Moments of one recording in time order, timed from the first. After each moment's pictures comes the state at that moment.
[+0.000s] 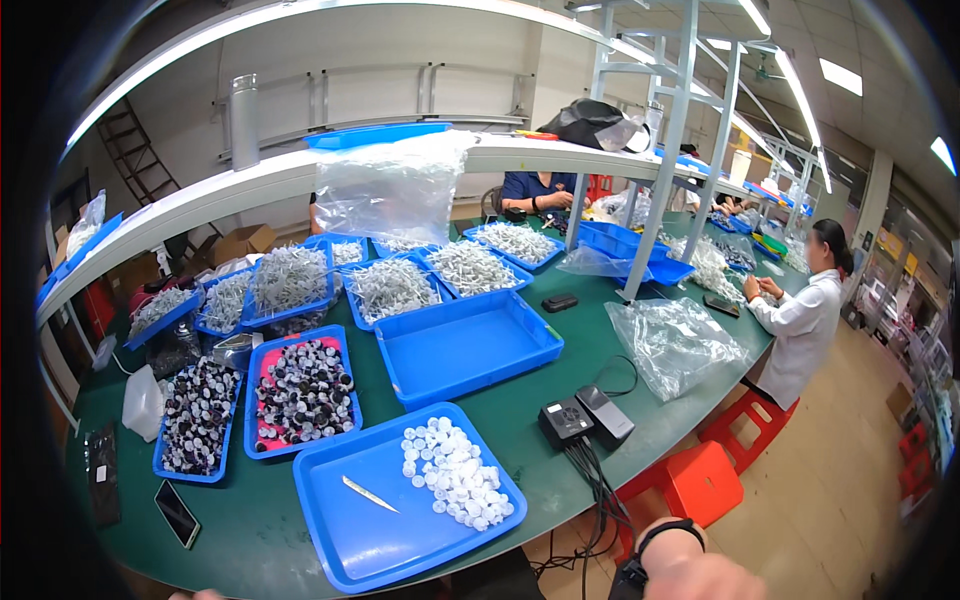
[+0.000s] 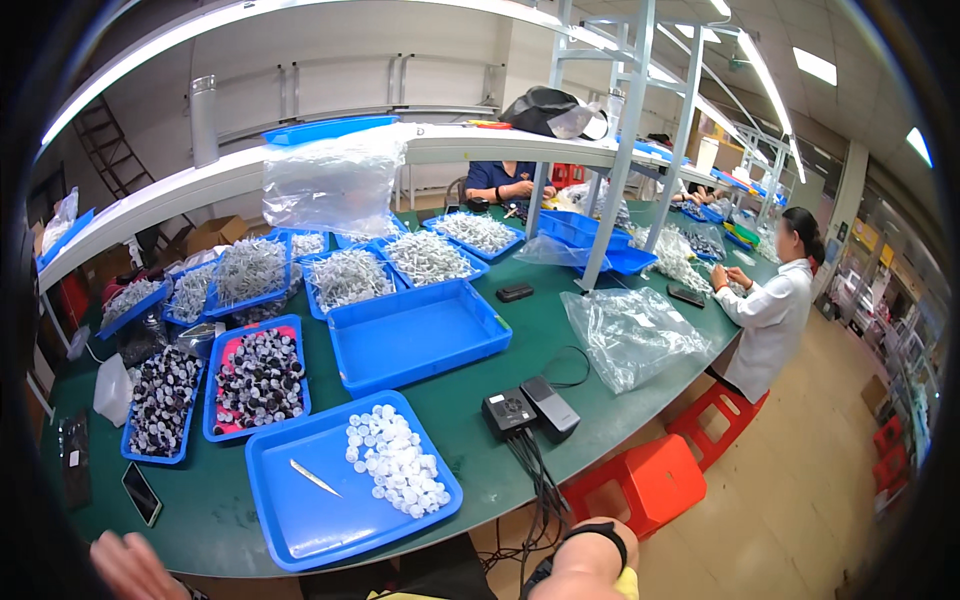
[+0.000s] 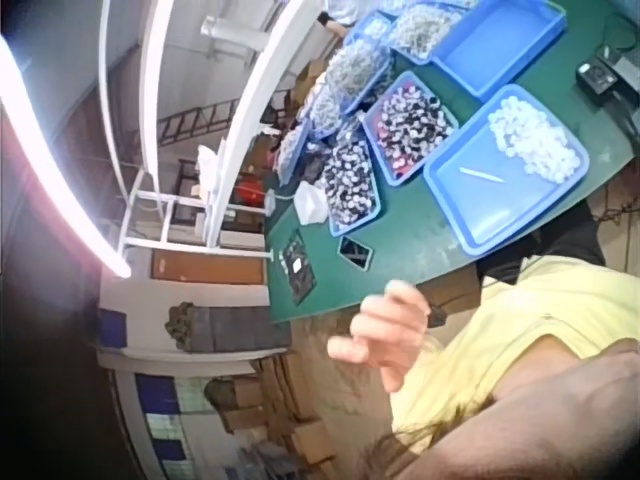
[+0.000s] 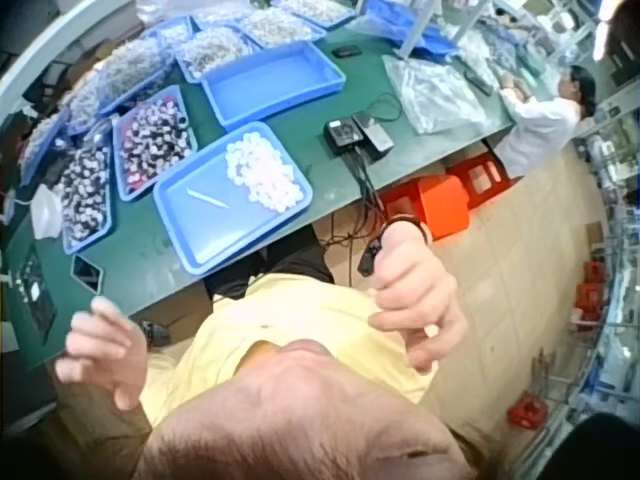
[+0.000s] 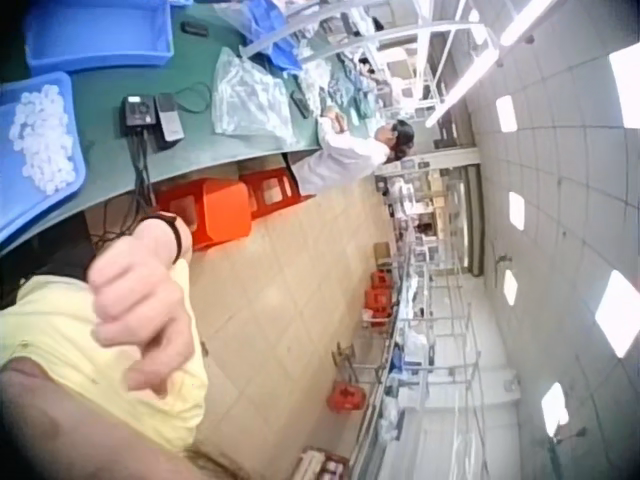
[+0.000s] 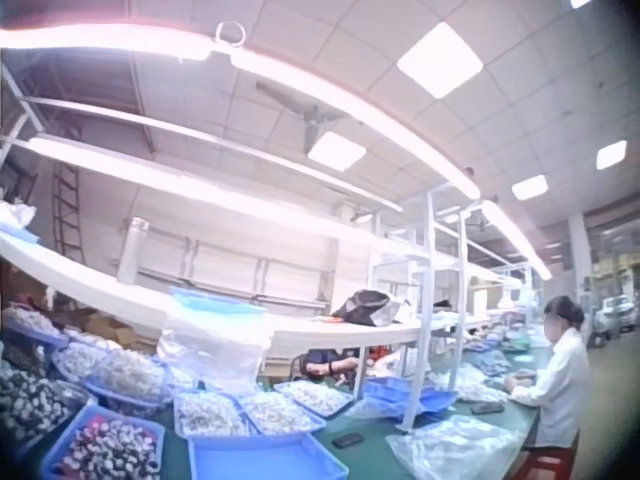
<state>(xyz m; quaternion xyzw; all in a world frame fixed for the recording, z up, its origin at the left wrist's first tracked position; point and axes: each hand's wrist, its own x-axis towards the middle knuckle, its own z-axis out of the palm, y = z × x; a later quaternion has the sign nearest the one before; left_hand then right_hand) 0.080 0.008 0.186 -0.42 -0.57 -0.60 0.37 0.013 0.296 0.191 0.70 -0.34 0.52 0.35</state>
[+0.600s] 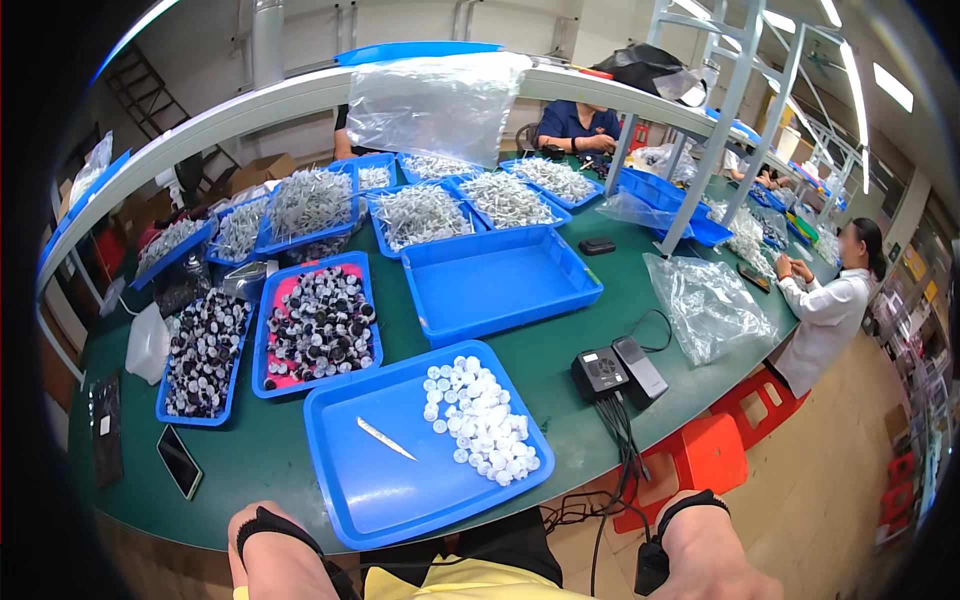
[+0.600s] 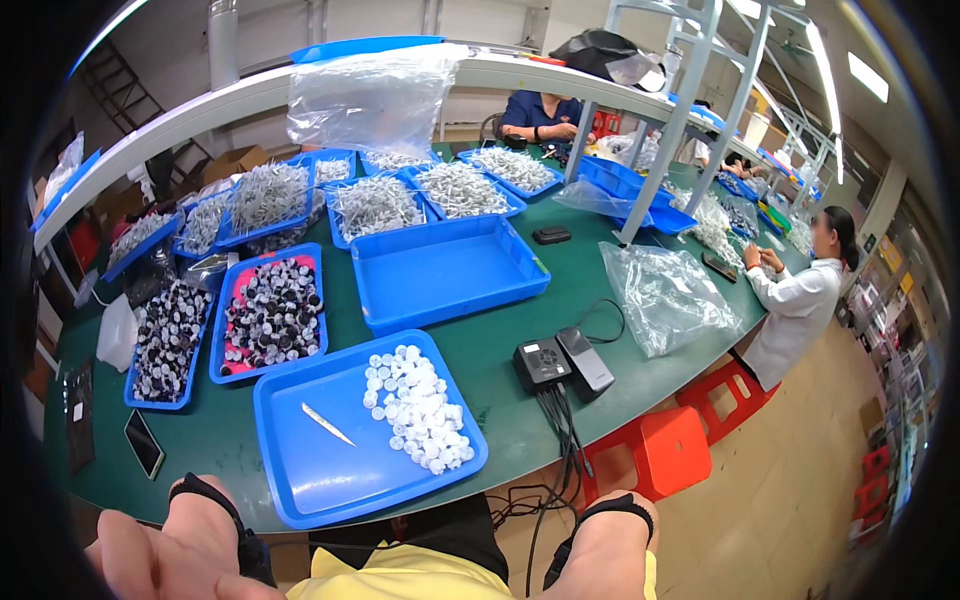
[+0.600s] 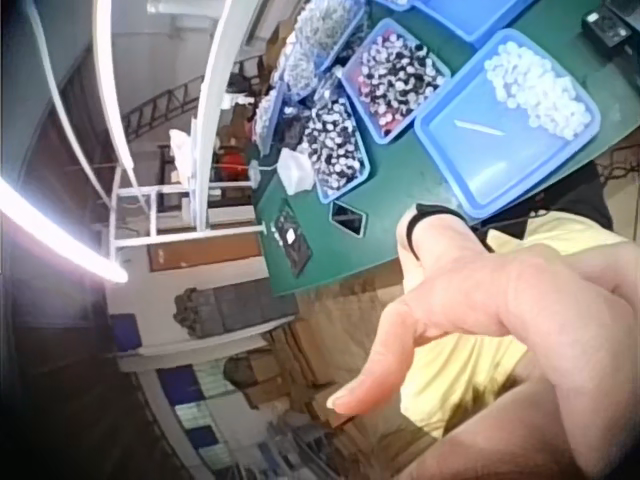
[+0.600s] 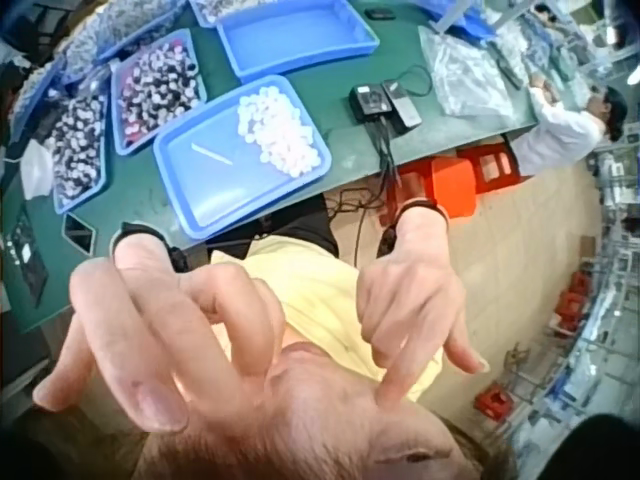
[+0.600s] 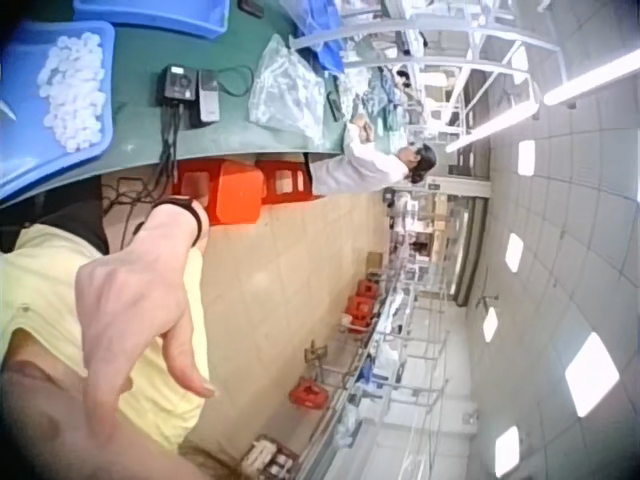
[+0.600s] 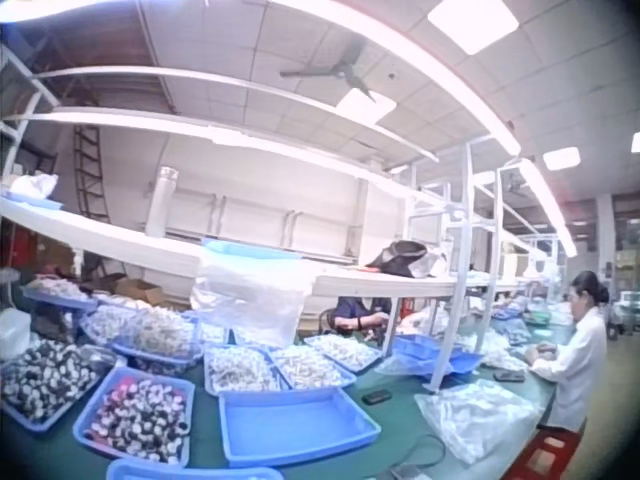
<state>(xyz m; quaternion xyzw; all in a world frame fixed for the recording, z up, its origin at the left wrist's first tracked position) 0.029 0.074 0.214 -0.43 -0.23 -0.86 -0.17 0.003 0.269 0.200 0.64 -0.23 0.70 -0.23</state>
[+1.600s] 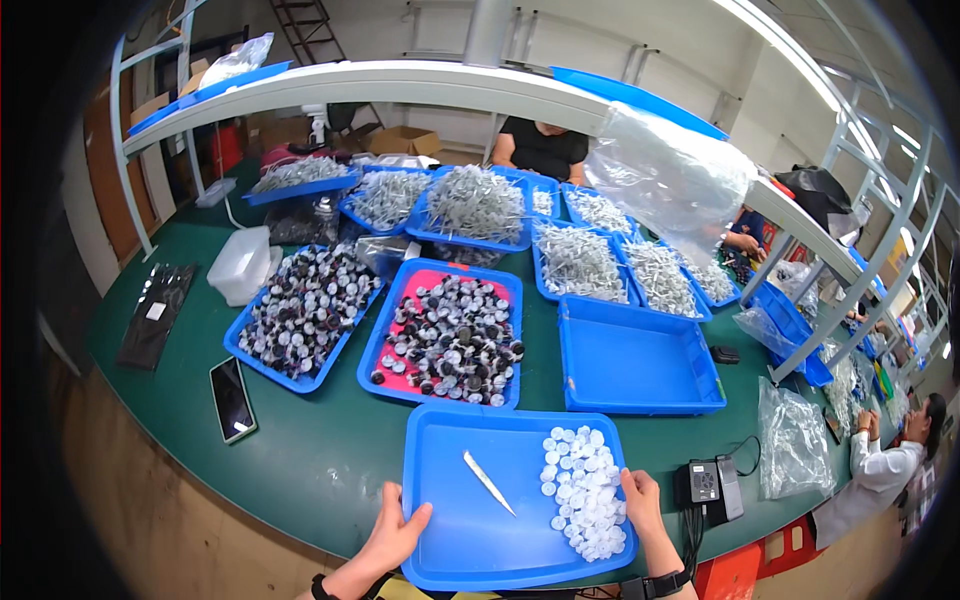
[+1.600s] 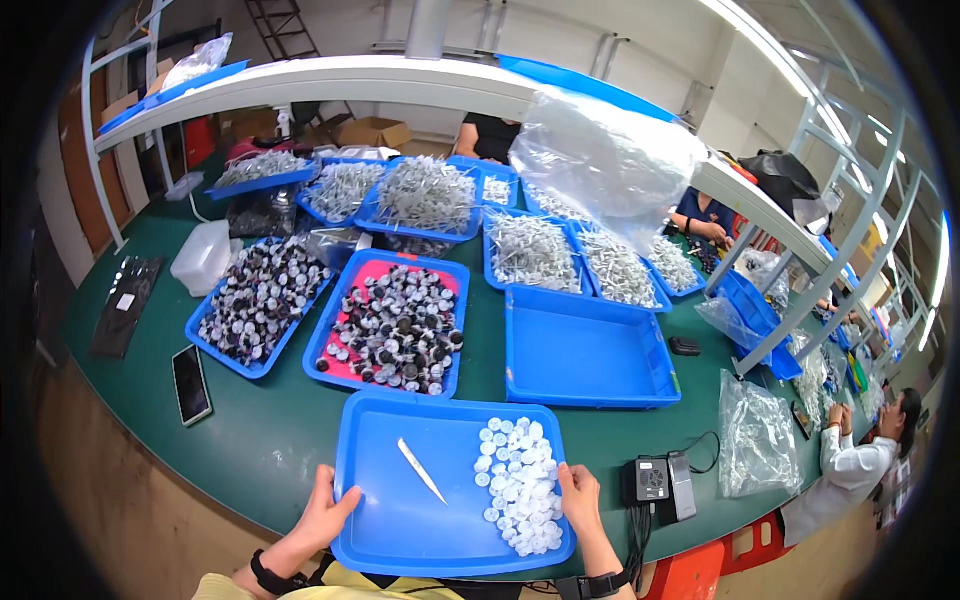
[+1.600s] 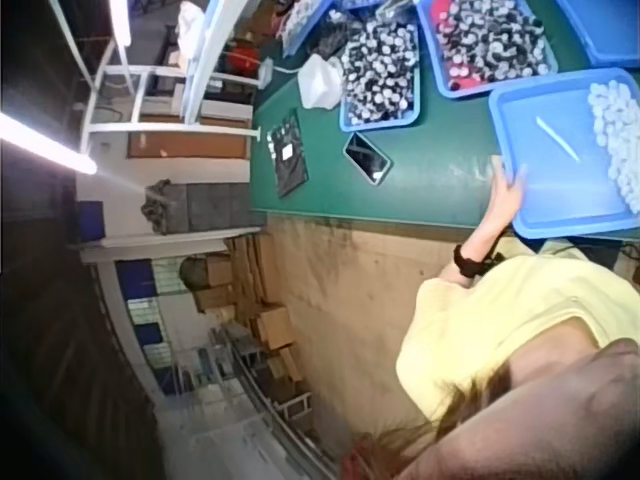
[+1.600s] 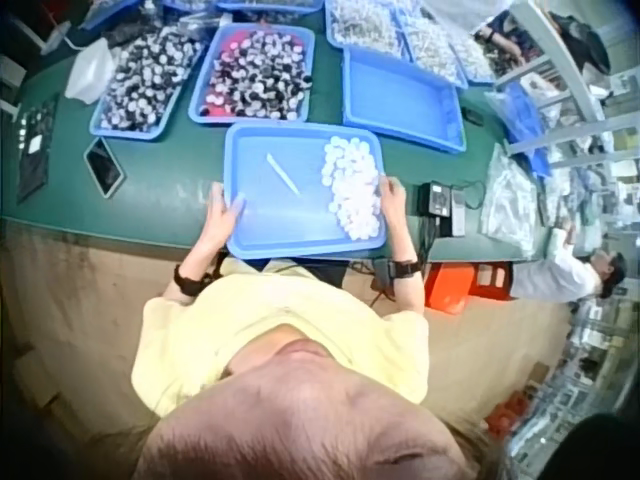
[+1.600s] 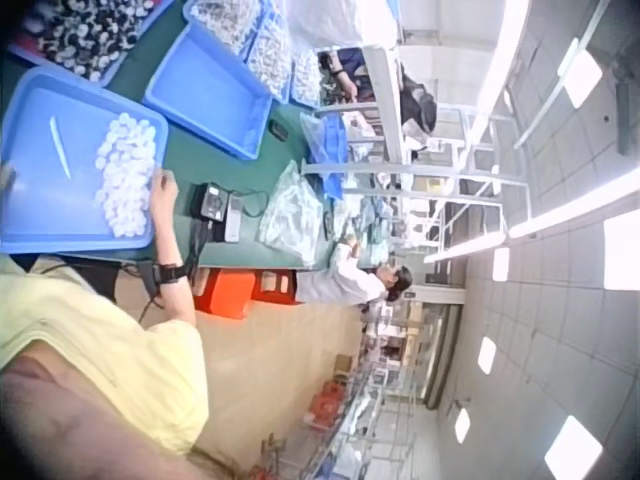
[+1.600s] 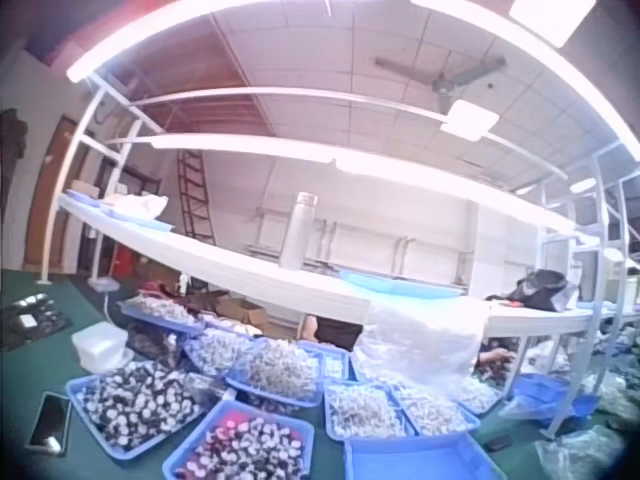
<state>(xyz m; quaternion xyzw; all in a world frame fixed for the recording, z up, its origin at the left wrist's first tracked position) 0.005 -0.058 -0.047 0.22 -0.71 -0.66 0.09 -0.186 0.254 -0.057 0.04 -0.89 0.44 0.00</state>
